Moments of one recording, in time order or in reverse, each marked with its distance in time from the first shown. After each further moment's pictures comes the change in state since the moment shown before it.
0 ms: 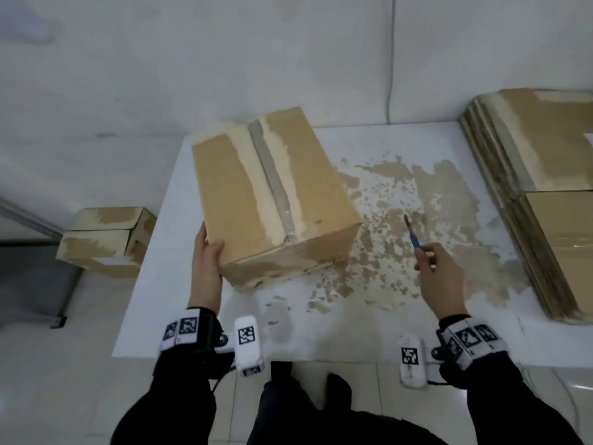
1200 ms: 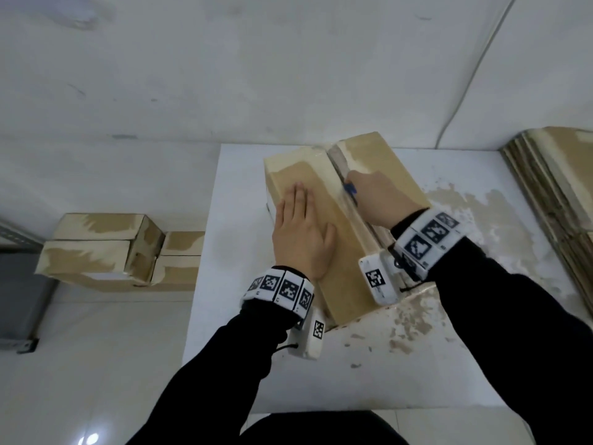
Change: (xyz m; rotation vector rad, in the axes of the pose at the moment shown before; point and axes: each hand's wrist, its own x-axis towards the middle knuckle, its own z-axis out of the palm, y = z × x) left_hand 0.124 0.039 -0.003 1.204 -0.263 0.525; right_hand 0.048 -0.318 0.131 -0.679 -0.382 -0.452
